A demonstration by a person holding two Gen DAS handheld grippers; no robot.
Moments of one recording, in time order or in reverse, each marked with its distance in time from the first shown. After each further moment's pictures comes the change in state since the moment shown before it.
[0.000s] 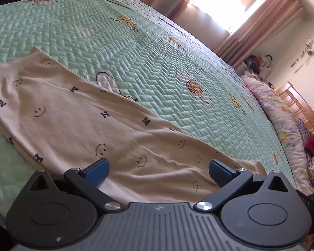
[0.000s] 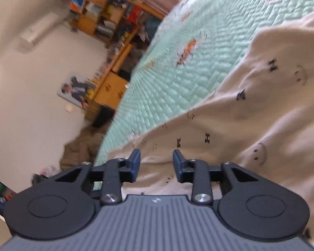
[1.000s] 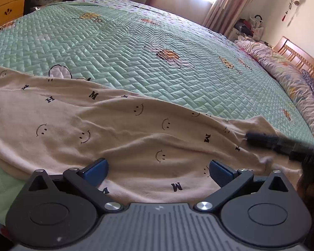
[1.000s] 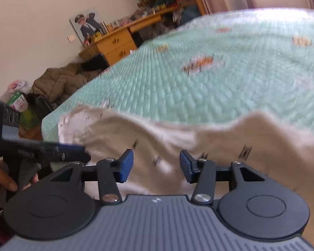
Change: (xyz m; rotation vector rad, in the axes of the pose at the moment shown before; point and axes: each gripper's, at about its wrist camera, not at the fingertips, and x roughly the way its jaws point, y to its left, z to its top) left arm 0.031 -0.070 -0.039 0.274 0.079 0.084; right arm 0.010 0.015 0.046 -0.615 0.126 -0.134
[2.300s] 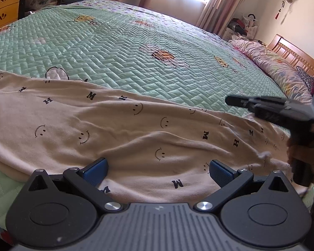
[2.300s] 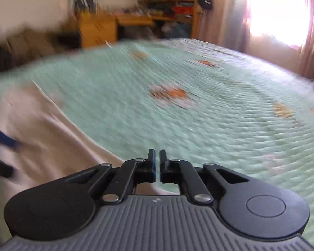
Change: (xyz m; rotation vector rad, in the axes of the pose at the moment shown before) left arm -0.001 0.004 -0.005 0.030 -0.013 -0.023; right arm 0.046 0.027 0.030 -0.322 0.000 -0.189
